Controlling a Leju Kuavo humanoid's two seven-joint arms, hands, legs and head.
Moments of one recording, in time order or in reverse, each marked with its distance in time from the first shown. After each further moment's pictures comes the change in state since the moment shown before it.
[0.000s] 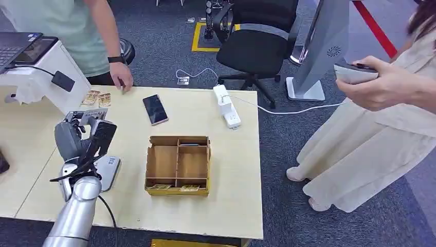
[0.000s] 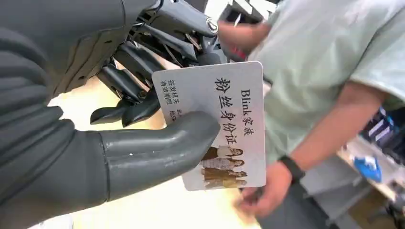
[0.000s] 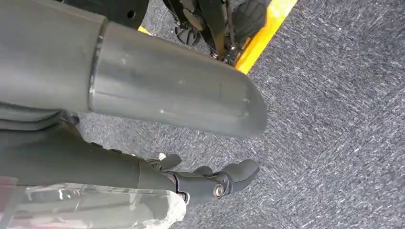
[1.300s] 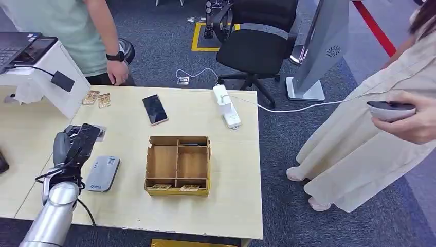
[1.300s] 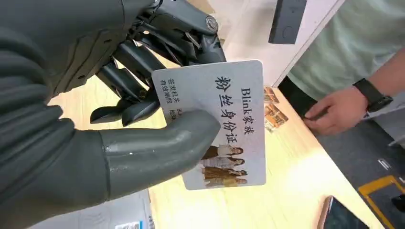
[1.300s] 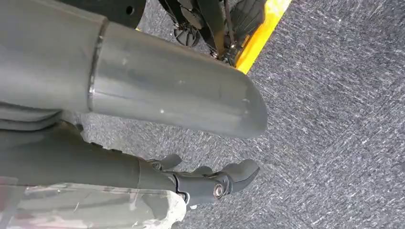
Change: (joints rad) left arm 0.061 0.170 -0.033 0.013 0.238 -0.208 0.187; right arm 0.005 0.000 -0.010 -0.003 -0.040 -0.010 -0.004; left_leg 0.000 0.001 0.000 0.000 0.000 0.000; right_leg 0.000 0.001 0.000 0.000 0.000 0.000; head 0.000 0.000
